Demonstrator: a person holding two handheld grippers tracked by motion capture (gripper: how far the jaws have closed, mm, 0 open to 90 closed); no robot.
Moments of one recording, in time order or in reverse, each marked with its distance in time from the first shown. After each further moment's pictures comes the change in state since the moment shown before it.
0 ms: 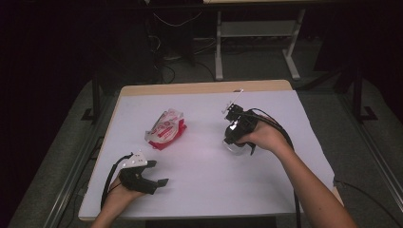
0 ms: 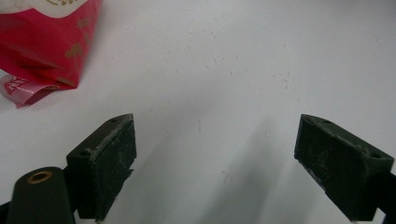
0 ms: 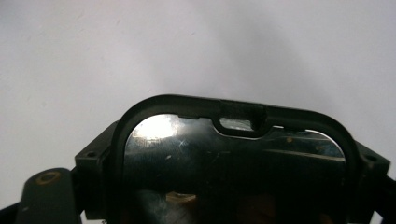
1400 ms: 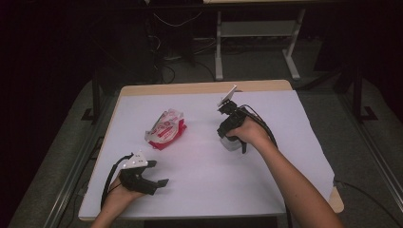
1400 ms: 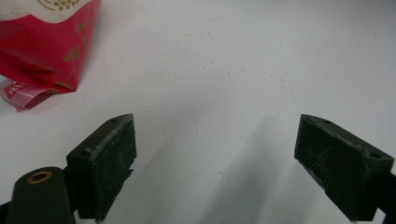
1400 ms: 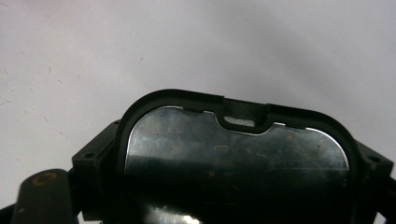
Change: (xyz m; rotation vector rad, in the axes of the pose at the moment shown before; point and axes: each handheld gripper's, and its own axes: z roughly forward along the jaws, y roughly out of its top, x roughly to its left) left arm -0.002 0.001 -0.001 0.008 0.003 0.016; right arm -0.020 0.030 0.041 0.102 -0.045 0.277
